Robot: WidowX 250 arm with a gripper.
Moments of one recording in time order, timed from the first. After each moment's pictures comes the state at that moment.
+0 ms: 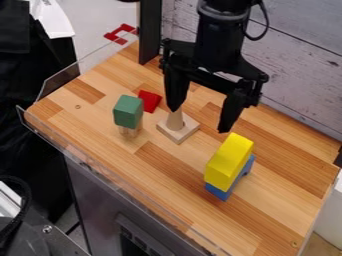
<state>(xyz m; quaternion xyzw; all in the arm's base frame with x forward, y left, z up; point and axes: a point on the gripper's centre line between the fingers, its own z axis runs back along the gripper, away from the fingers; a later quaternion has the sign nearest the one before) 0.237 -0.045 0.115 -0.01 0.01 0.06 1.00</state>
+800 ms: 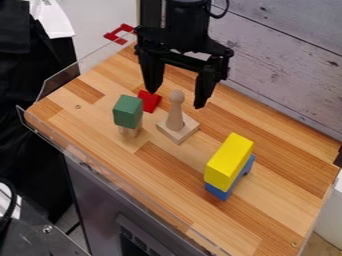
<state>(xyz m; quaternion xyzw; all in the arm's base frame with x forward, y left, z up) 0.257 -0.002 0.109 -0.02 0.01 0.10 0.99</state>
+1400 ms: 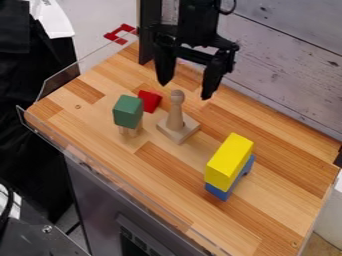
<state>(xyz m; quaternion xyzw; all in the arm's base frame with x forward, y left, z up) 0.288 0.010 0.093 -0.03 0.04 0.08 1.00</state>
